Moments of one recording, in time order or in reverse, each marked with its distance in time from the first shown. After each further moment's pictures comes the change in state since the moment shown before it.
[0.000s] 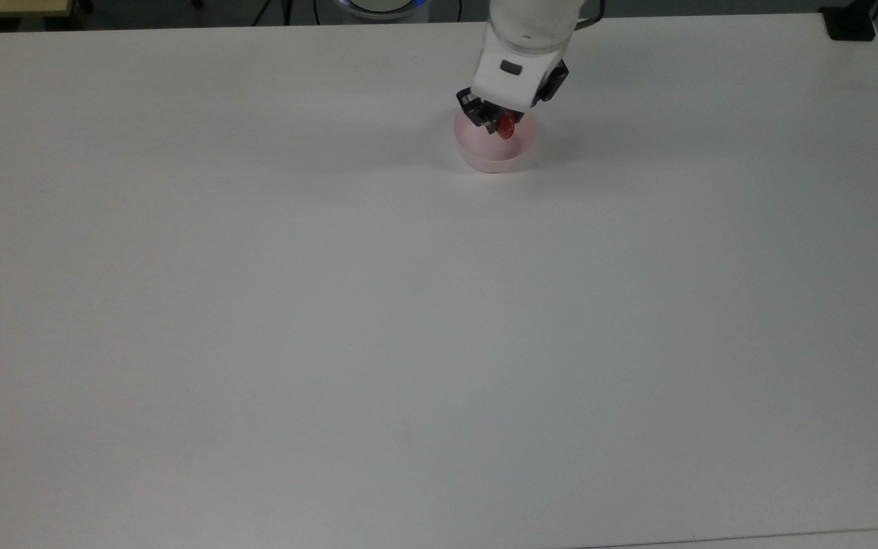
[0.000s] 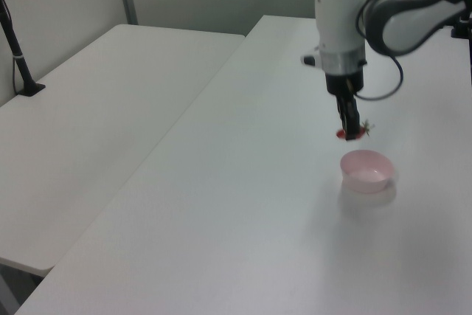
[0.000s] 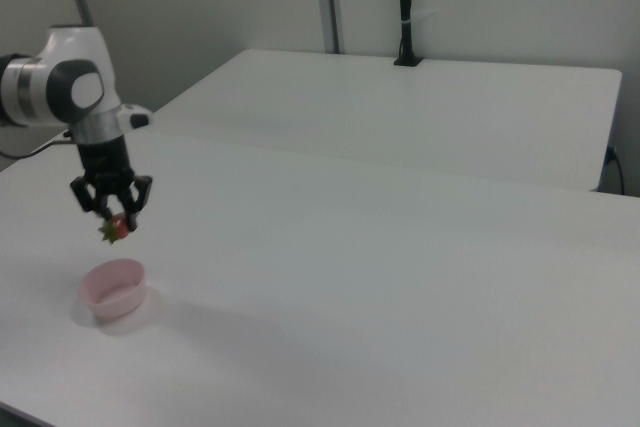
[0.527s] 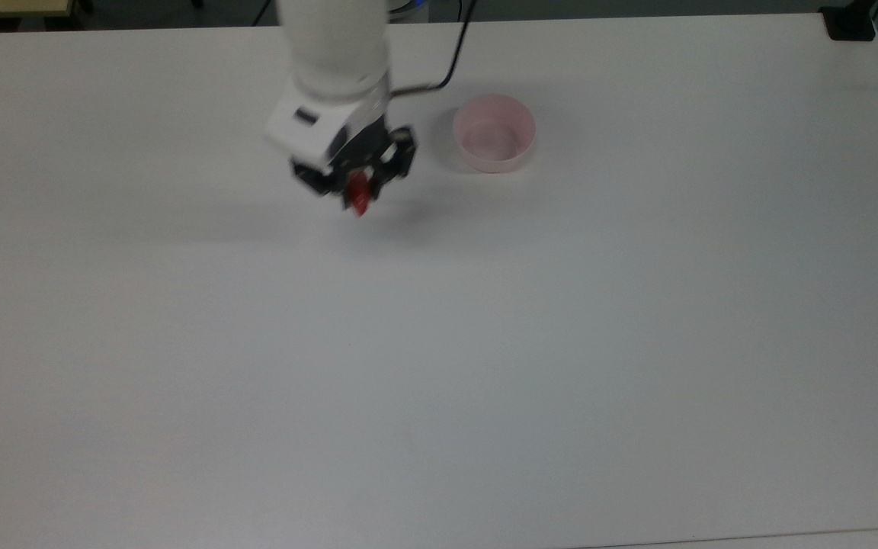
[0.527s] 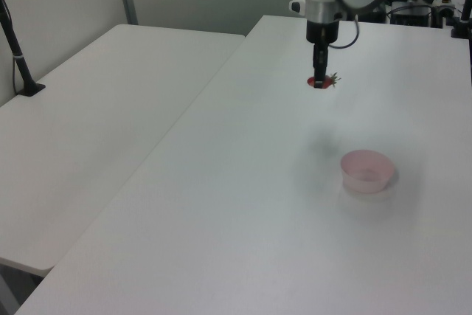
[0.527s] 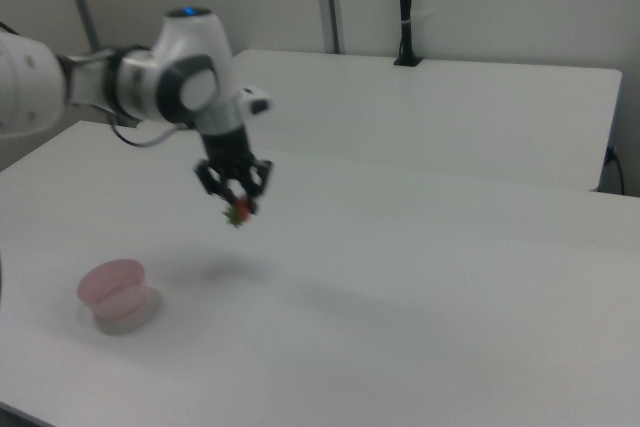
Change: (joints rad) arm -0.252 0.147 -0.079 0.176 -0.016 0.145 -0.182
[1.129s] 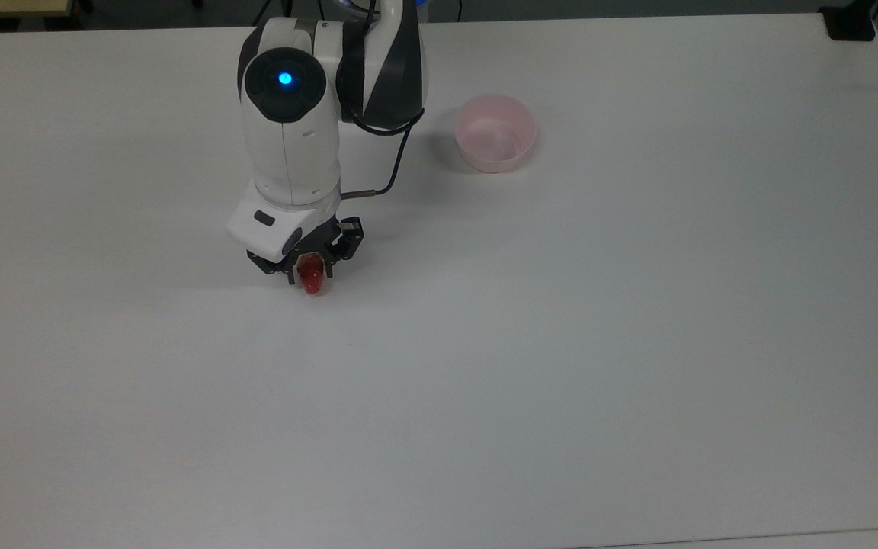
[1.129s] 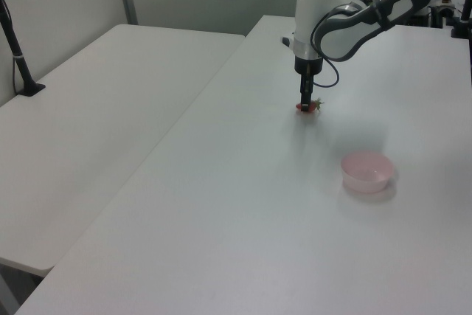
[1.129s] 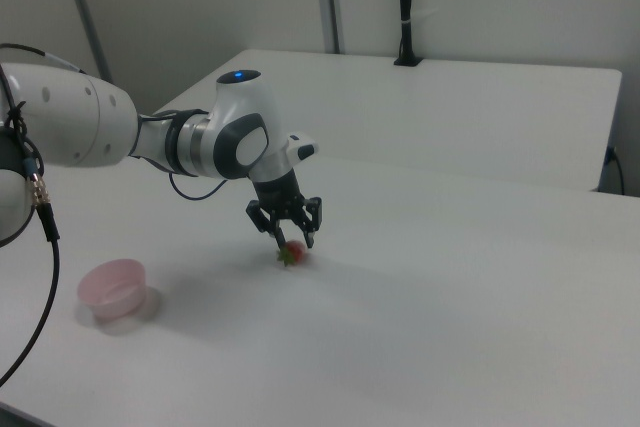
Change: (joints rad) arm -0.075 0.221 0.003 0.042 -0.095 0.222 -0.005
